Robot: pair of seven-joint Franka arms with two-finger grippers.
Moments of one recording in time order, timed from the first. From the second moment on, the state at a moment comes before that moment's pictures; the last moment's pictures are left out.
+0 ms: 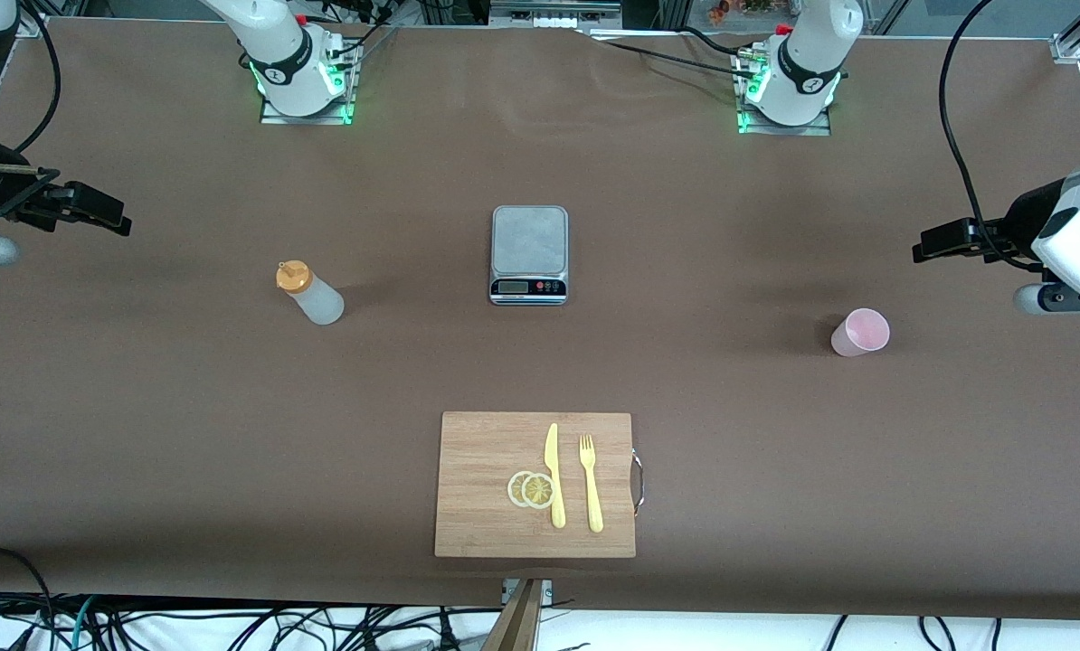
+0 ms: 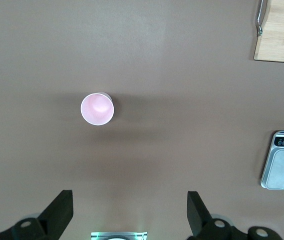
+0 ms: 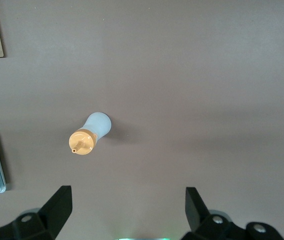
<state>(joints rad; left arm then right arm) -0.01 0.20 0.03 -1.42 -0.11 1.42 -0.05 0.09 0.06 -0.12 -1.59 0.02 1.54 0.02</state>
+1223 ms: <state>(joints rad) 0.06 0.29 0.05 -1.41 -0.10 1.42 0.01 0.09 0.06 -0.12 -1.59 0.02 1.54 0.02</state>
